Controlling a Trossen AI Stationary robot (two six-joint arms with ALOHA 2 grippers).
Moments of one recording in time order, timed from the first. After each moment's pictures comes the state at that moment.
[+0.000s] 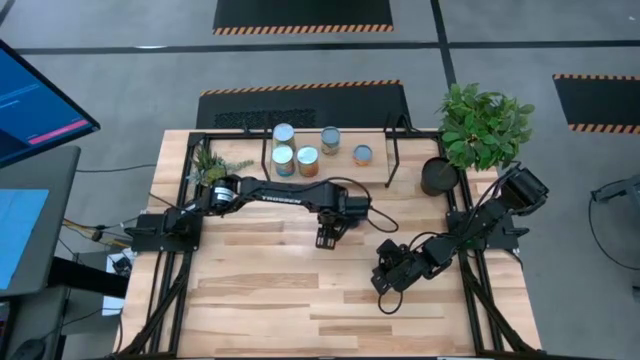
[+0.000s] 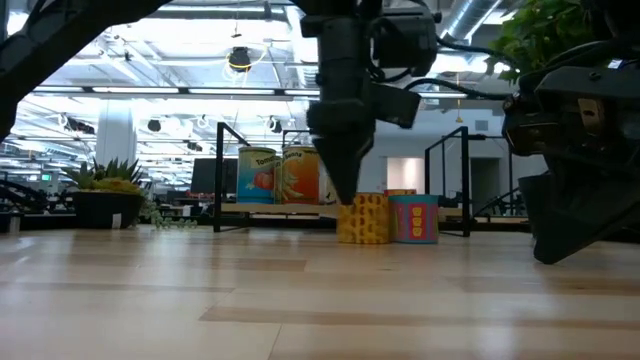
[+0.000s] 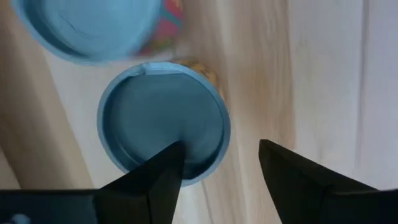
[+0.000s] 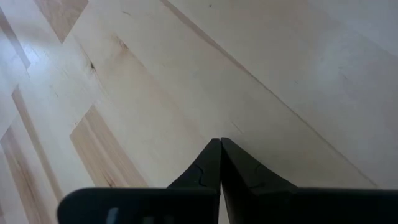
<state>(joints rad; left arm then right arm) 0.01 2.34 2.08 -1.17 -0.08 0.18 0.58 1.59 0.60 -0.03 0.32 1.35</state>
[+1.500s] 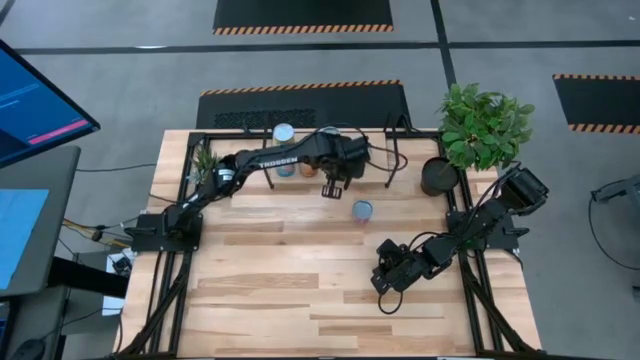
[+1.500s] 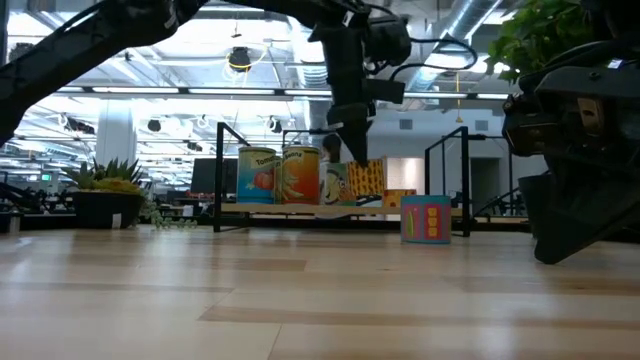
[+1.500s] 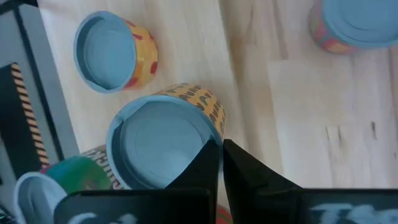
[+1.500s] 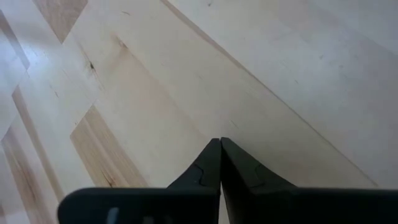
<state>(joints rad) 0.24 2.37 2.35 -1.21 -0.21 0.50 0.58 1.59 0.59 -0.03 0.32 1.36</state>
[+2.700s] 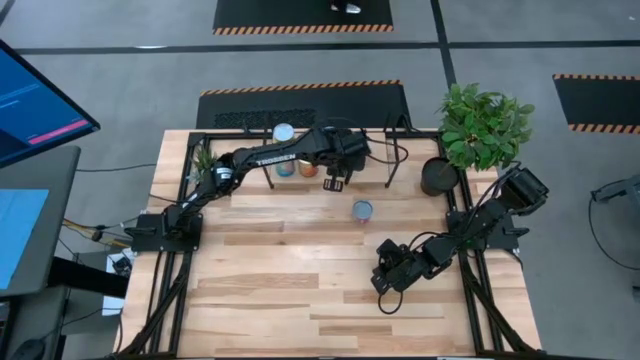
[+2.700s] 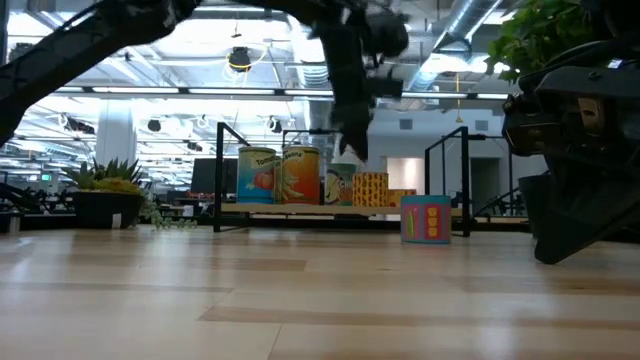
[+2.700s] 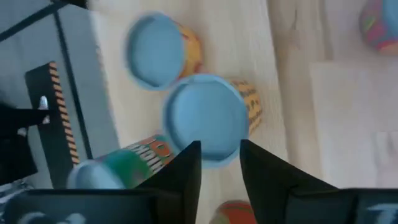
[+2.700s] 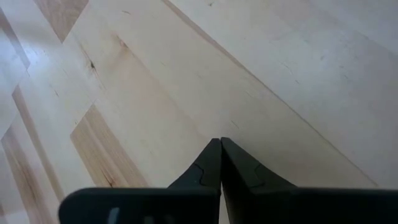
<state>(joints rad) 0.25 2.34 2.35 -1.16 -0.28 0.51 0.58 1.59 0.59 -0.02 0.32 1.36</state>
